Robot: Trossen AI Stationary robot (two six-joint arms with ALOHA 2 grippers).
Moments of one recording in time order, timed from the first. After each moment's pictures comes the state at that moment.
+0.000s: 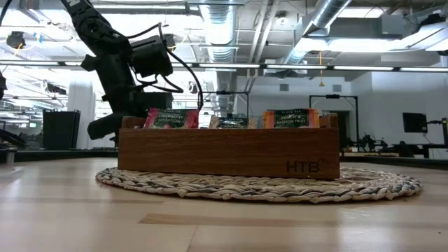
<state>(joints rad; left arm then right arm) 0.22 1.53 0.65 -0.21 -0.11 0.37 0.48 1.40 1.79 -0.97 0.65 0.61</state>
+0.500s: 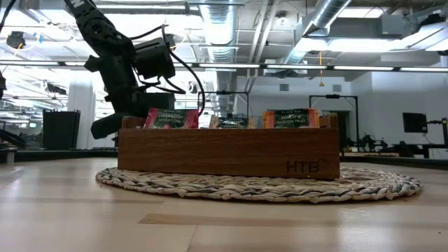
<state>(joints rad) 0.22 1.59 0.66 -0.24 -0.07 0.35 0.48 1.40 1.79 -0.96 0.65 0.60</state>
